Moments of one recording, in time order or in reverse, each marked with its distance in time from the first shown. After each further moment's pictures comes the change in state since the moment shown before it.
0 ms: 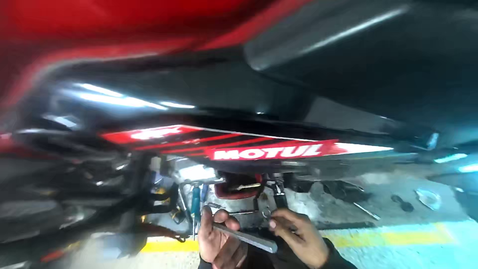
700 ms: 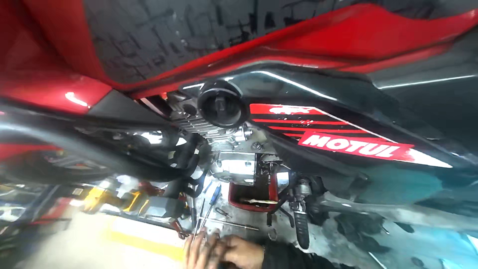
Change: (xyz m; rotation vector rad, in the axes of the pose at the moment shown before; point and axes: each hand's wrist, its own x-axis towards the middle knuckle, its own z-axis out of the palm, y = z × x) left_hand -0.173 0.021 -0.019 2.579 0.510 0.396; right_hand 0.024 -0.048 0.145 0.371 -0.970 0.451
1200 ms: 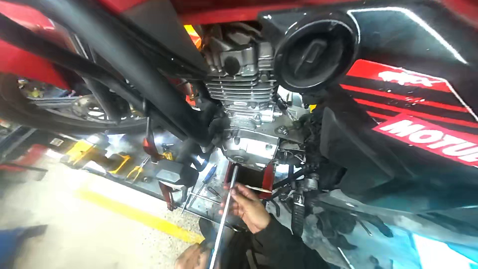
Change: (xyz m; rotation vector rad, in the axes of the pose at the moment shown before) left_hand -0.051 0.017 0.015 0.007 0.171 -0.180; right_hand 0.015 -0.024 -0.020 0.305 0.357 -0.165
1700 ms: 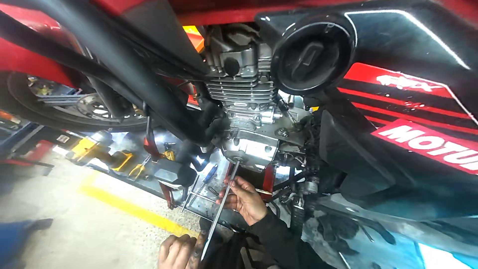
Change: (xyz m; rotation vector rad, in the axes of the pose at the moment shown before) left_hand 0.026 -0.021 -0.012 0.299 0.184 0.278; right_hand 0.015 -0.015 -0.001 0.125 0.026 0.035
